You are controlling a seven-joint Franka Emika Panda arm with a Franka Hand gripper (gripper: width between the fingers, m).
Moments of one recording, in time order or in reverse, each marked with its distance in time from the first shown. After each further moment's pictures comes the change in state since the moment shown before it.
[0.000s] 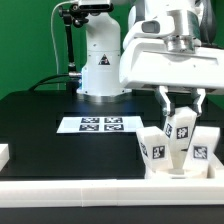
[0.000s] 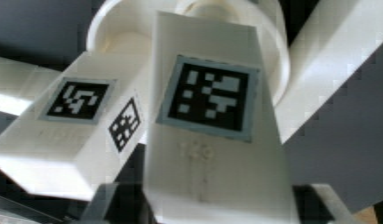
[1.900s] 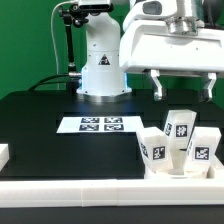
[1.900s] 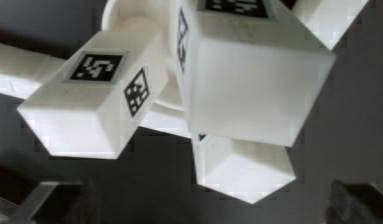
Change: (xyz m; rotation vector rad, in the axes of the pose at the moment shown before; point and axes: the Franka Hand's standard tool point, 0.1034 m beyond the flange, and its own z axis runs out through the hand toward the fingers) arm 0.013 0.003 -0.019 0.039 -0.128 -0.001
